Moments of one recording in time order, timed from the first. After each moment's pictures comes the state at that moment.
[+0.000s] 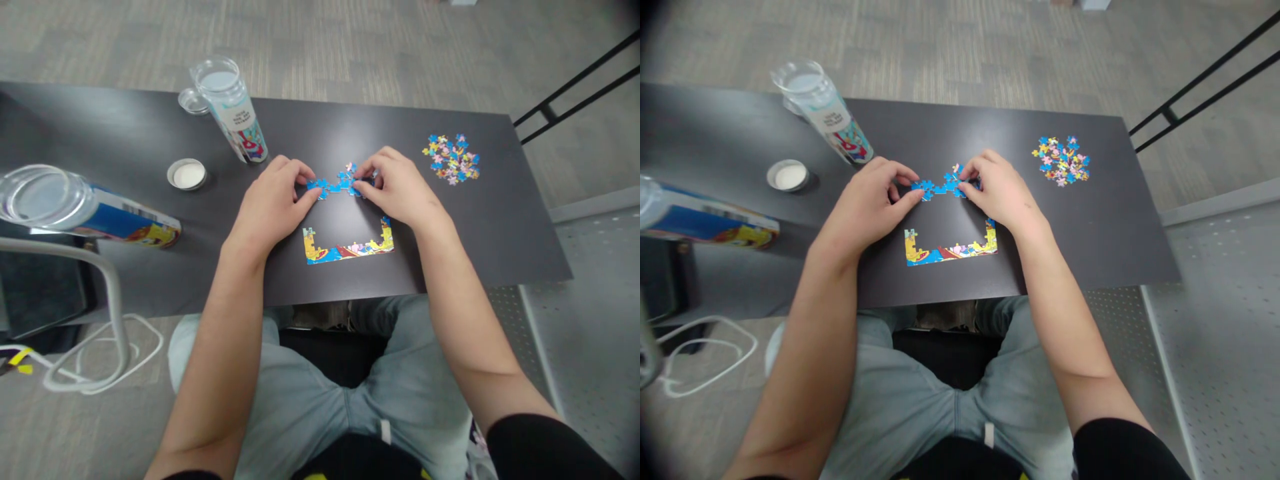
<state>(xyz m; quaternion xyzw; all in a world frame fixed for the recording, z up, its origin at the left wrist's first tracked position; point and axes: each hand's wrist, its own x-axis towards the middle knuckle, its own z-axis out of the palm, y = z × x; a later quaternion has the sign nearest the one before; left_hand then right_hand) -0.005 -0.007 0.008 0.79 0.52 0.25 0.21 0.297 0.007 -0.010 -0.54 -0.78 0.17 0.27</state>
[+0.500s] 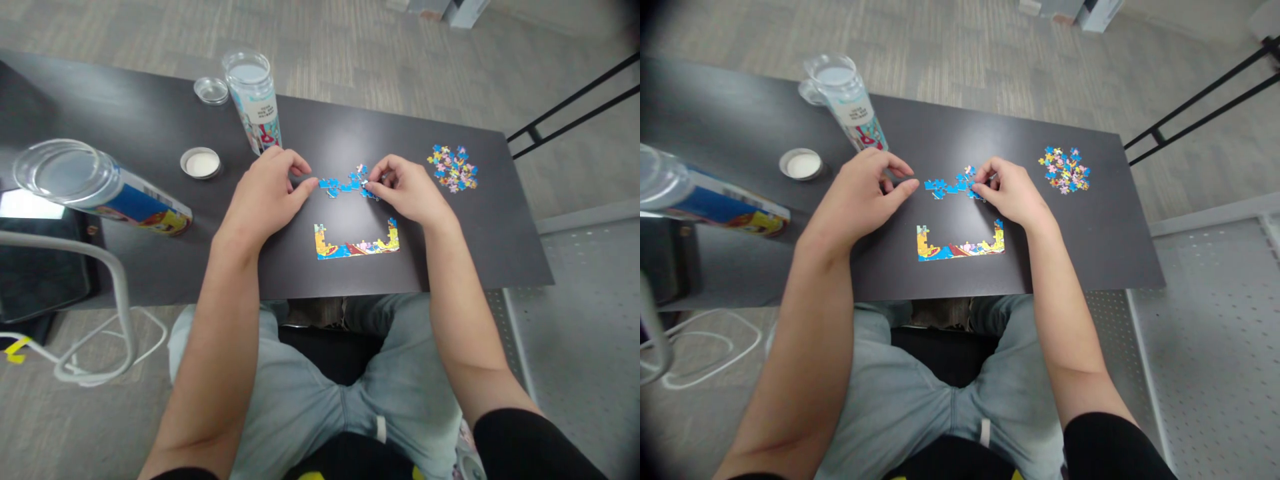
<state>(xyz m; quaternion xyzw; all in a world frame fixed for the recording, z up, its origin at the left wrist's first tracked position) -0.030 -0.009 0.012 0.76 0.54 0.29 0.22 0.303 0.010 -0.005 -0.56 -0.74 0.26 0.29</state>
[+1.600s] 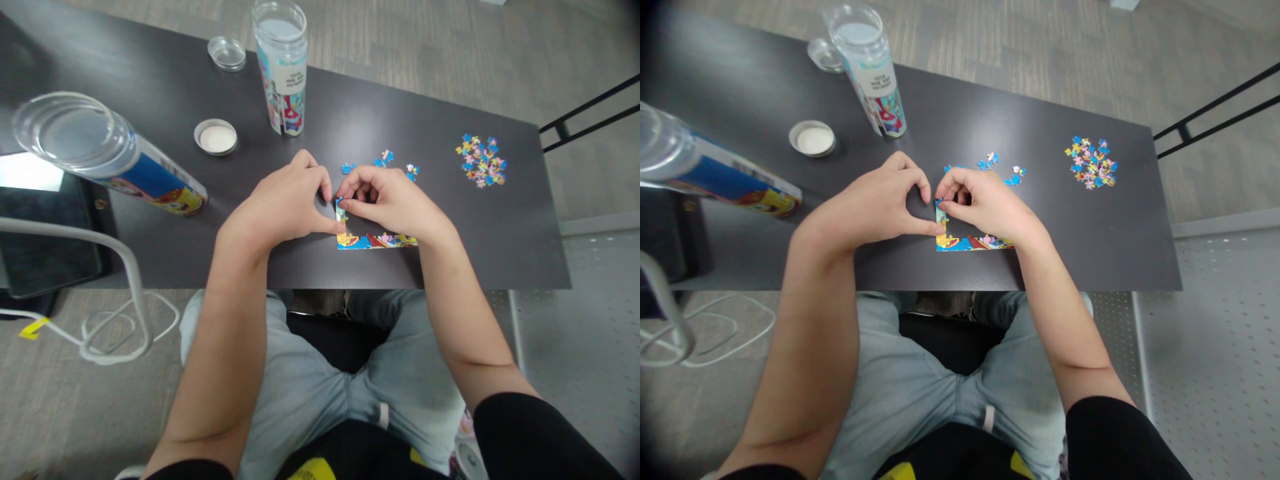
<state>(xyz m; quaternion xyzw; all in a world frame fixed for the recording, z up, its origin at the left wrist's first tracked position) -0.040 -0.029 0.023 0.81 0.50 0.14 0.29 0.223 -0.023 0.014 -0.42 -0.78 0.41 0.23</state>
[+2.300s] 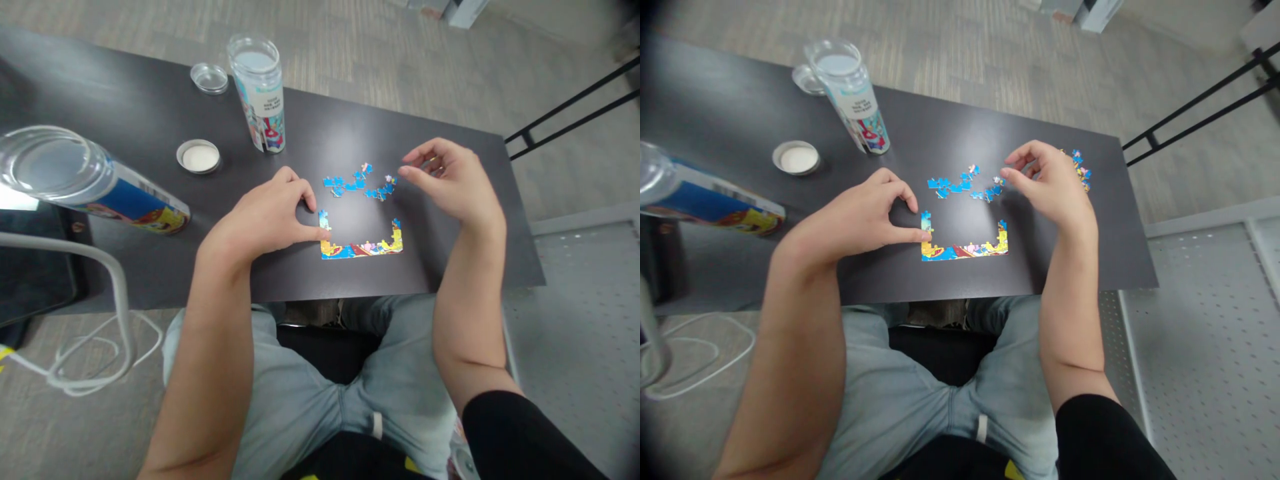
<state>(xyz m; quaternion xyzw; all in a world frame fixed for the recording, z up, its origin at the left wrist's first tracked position) -0.046 -0.023 0.020 0.81 0.49 0.15 0.30 0.336 -0.002 0.040 -0.59 -0.73 0.21 0.29</state>
